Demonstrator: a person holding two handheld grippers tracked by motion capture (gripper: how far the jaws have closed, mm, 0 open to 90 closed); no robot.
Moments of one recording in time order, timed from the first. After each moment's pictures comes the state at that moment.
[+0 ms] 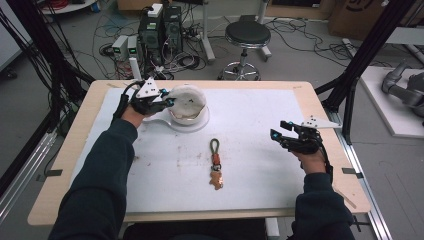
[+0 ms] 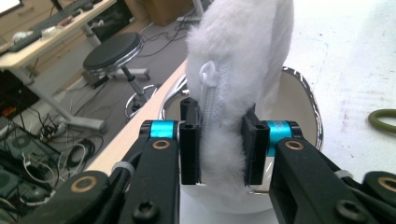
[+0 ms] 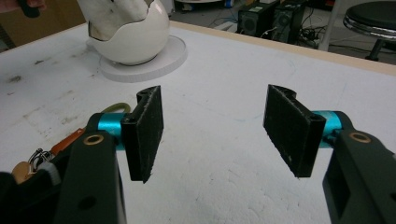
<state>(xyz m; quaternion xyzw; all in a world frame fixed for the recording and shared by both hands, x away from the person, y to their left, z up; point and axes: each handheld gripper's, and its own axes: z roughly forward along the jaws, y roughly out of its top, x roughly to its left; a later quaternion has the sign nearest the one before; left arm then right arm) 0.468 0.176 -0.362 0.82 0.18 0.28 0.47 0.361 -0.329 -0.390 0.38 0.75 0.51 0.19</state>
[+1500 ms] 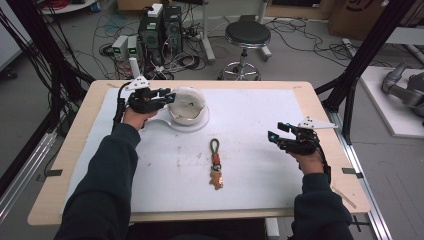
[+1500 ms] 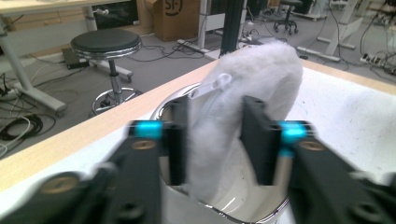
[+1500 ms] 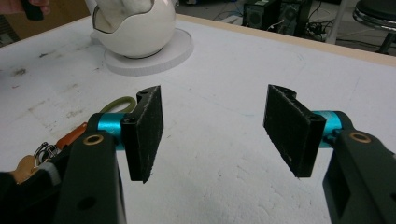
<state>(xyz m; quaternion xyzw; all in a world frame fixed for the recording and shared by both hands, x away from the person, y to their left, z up) 0.472 0.184 -0.371 0.74 0.30 0.20 0.57 0.361 -0.324 -0.394 0.37 0.76 0.51 0.18</state>
